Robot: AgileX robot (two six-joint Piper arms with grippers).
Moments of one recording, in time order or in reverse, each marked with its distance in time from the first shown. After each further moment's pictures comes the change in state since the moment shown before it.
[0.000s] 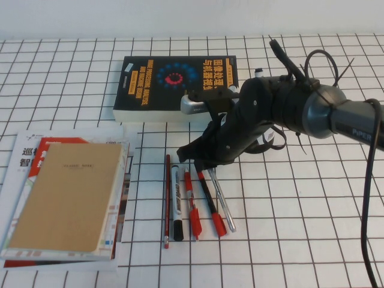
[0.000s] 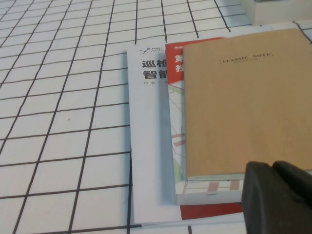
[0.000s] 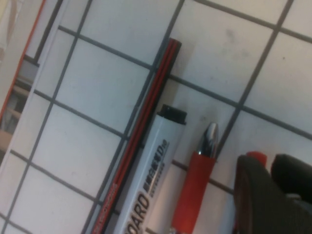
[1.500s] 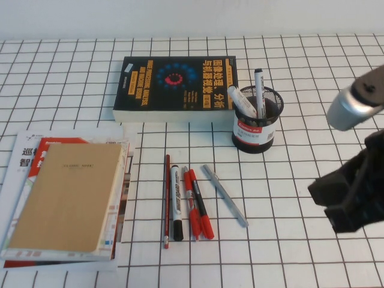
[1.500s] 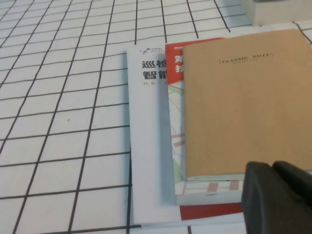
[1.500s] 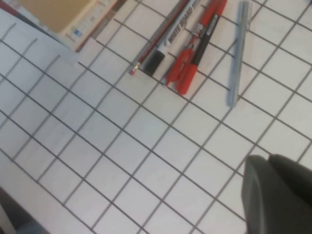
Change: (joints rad) right arm 0.050 -1.037 0.550 -0.139 0.268 0.000; left arm 0.000 0.000 0.000 0.000 0.000 0.000
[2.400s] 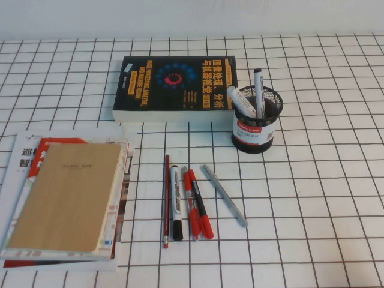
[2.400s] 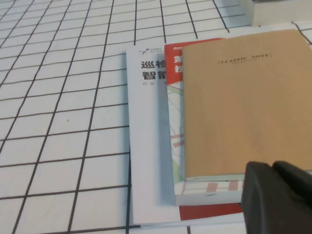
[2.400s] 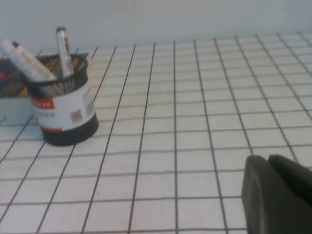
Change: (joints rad) right arm -0.510 -0.747 1.101 -0.053 -1.062 0.000; left arm 0.000 0.000 0.000 0.000 0.000 0.000
